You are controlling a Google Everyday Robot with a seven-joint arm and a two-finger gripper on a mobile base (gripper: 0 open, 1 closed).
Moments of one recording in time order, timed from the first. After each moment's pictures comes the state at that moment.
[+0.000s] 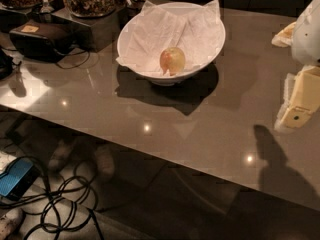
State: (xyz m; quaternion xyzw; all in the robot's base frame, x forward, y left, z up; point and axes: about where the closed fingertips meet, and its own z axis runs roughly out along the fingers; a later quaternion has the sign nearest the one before) arm 0.438 -0.217 0.976 -0.60 0.78 -0.03 0.16
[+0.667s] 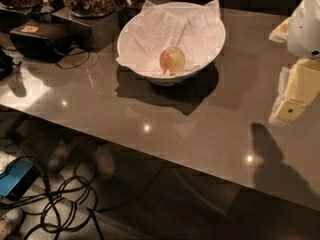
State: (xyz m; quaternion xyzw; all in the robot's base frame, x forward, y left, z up) arm 0.446 -0.212 0.981 -0.60 0.79 -0.03 0.16
